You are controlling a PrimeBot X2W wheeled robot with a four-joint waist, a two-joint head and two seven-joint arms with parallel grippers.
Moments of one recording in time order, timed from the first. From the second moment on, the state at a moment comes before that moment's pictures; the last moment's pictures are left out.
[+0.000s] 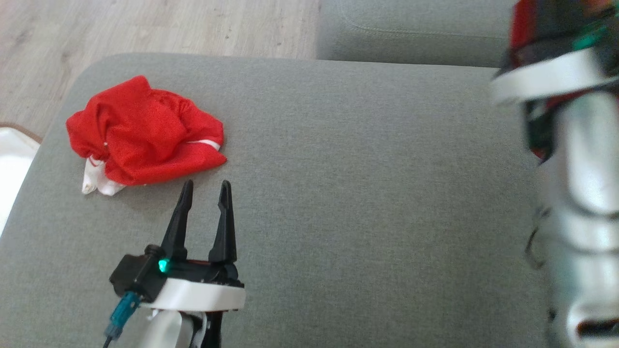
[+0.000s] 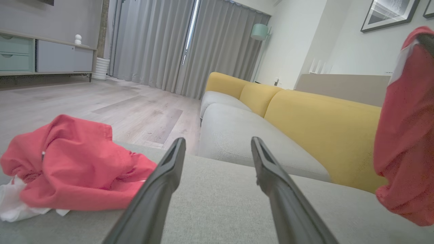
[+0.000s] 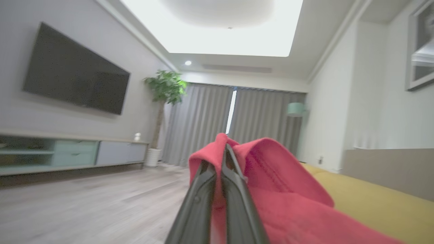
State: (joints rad) left arm -0.10 0.05 -0.26 0.13 -0.37 -0.08 -0.26; right arm -0.75 -0.11 0.02 0.38 -0.06 0.12 -0.25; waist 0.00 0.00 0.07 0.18
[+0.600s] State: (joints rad) left arm -0.08 0.05 -0.25 0.13 -0.37 -0.07 -0.26; right arm -0.33 -0.06 0.03 0.41 0.06 0.12 -0.25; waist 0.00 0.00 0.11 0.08
